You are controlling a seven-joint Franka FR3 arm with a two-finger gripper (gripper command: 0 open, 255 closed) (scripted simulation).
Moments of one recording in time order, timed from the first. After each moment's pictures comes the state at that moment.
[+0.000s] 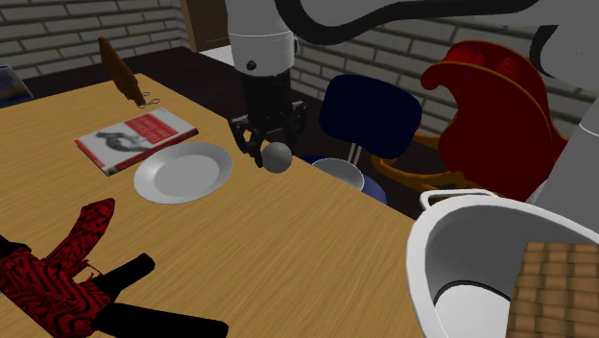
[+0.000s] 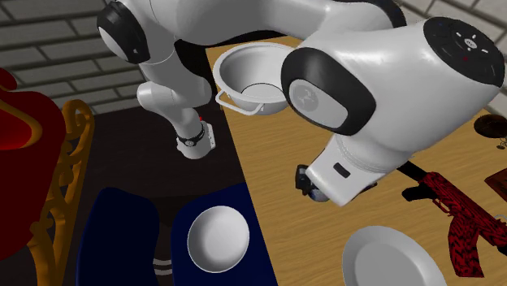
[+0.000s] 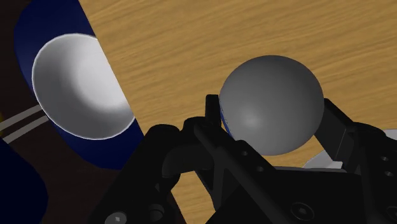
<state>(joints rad) 0.10 0.21 0.73 -1.51 -0.10 1.58 0.96</state>
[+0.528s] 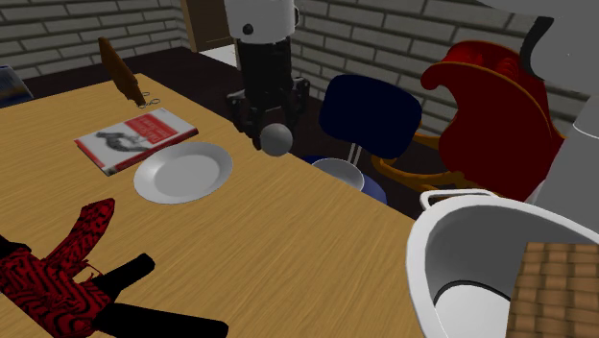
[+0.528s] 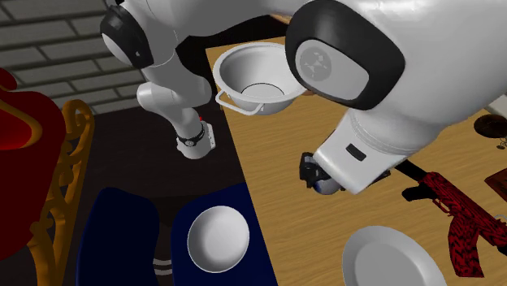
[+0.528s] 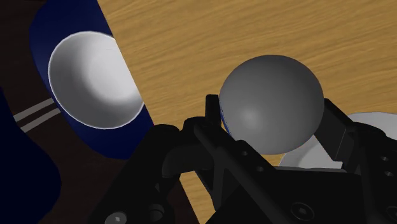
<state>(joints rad) 0.12 0.24 0.73 -1.37 -0.12 1.46 0.98</state>
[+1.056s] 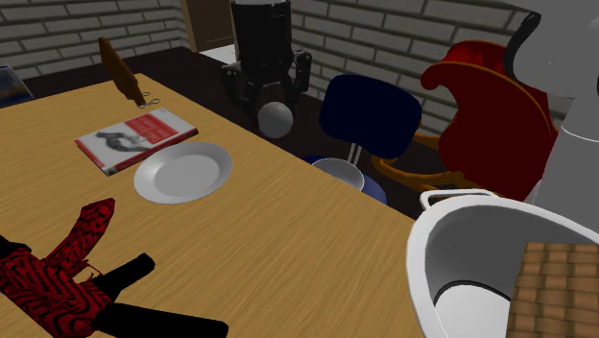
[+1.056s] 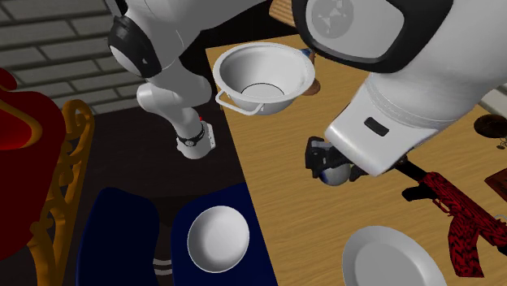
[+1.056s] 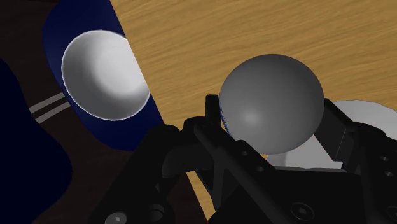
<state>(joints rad) 0.18 0.31 0.73 -1.17 -0.16 1.33 1.00</state>
